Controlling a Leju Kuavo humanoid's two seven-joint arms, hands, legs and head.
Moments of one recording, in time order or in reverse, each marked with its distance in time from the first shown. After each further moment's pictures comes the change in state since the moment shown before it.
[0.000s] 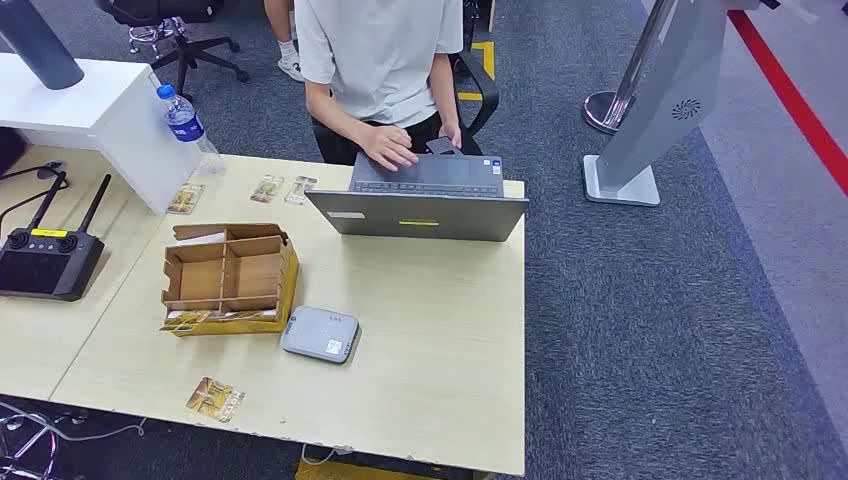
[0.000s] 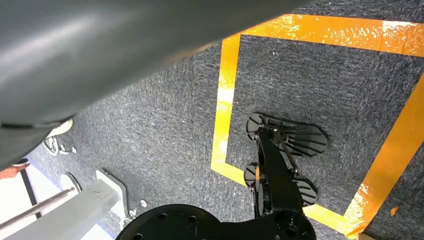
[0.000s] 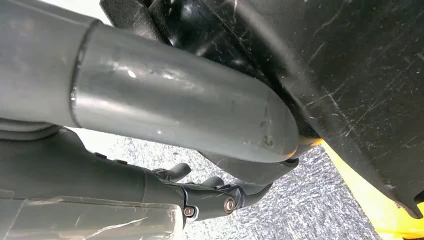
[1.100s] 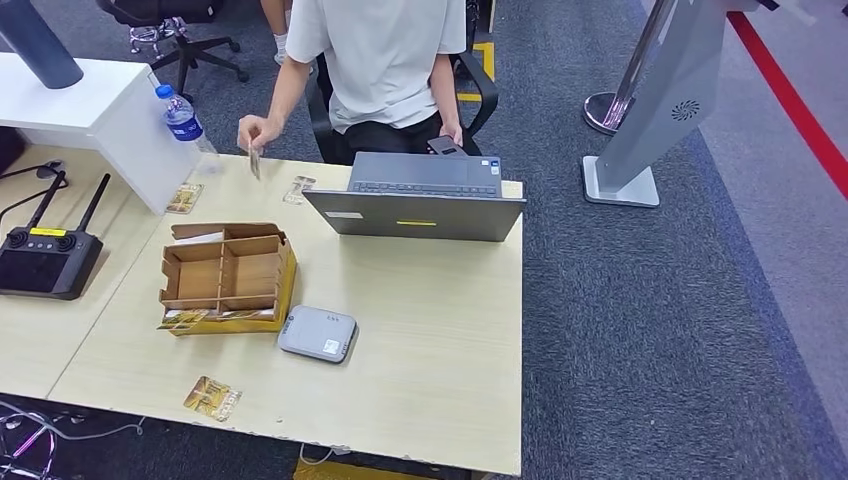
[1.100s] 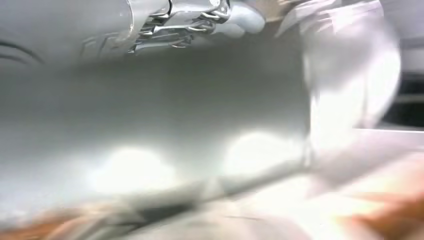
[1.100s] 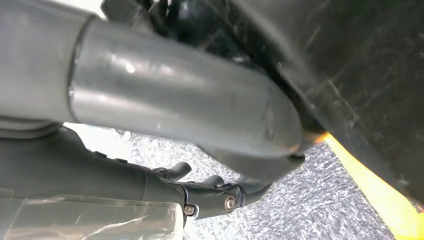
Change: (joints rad) left arm -0.057 -0.056 0.576 -0.475 0.658 -0.081 -0.492; right arm -0.009 0.010 -0.039 -0.006 -0.003 0.023 0.056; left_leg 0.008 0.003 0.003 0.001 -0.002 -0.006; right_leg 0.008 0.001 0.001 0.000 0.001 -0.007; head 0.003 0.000
